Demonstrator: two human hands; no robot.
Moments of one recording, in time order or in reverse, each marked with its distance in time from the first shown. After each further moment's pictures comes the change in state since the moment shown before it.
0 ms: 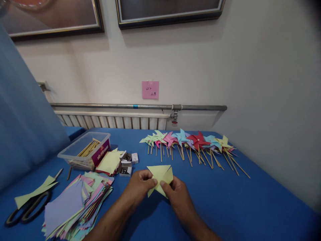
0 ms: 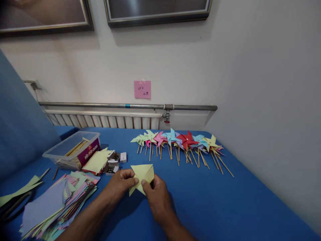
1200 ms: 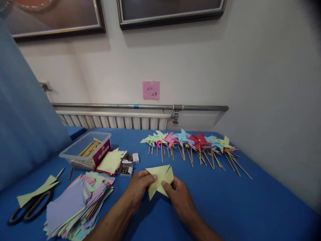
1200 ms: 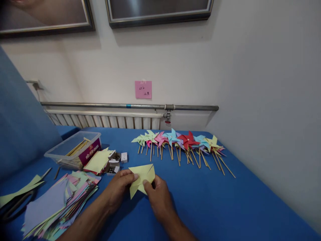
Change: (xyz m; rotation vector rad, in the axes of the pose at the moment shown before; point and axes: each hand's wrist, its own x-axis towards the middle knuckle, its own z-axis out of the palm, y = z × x) left_hand -0.011 0.011 0.002 -0.224 -0.002 -0.064; right_hand 0.000 -0.007 -0.001 -0.025 0.011 0.048
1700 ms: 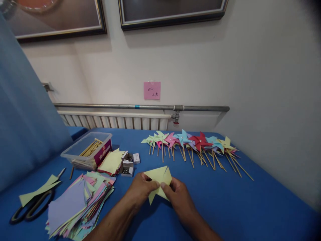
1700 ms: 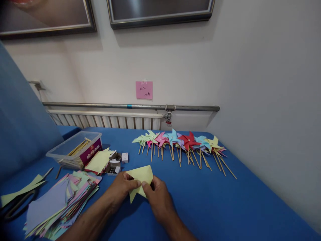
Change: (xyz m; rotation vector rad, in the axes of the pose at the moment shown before) left_hand 0.002 -0.003 0.003 0.080 -0.113 0.051; right_hand -0.003 -0.002 0.001 0.002 -0.080 0.023
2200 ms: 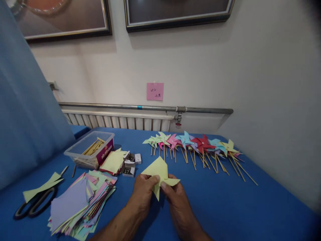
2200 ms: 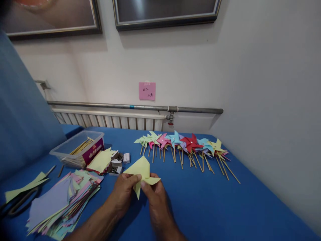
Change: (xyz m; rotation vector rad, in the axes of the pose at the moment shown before) left_hand -0.003 -0.002 0.022 -0.305 0.103 0.099; right_hand -0.006 0.013 0.025 0.420 0.066 -0.085
